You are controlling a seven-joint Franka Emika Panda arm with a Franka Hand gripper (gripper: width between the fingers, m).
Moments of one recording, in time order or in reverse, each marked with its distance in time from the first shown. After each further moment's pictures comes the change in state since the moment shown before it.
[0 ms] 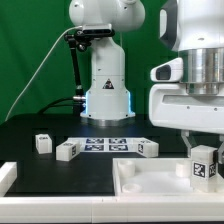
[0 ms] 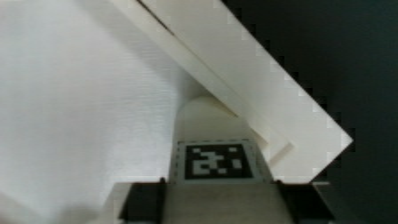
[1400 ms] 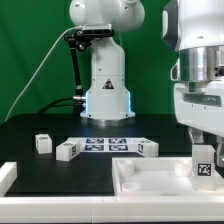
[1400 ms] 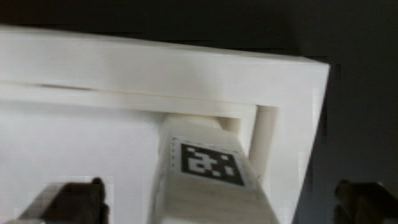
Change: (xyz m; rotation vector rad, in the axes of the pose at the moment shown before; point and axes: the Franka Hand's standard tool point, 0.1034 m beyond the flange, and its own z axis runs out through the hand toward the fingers) arm -0.001 -0.003 -0.003 0.012 -0.009 0.347
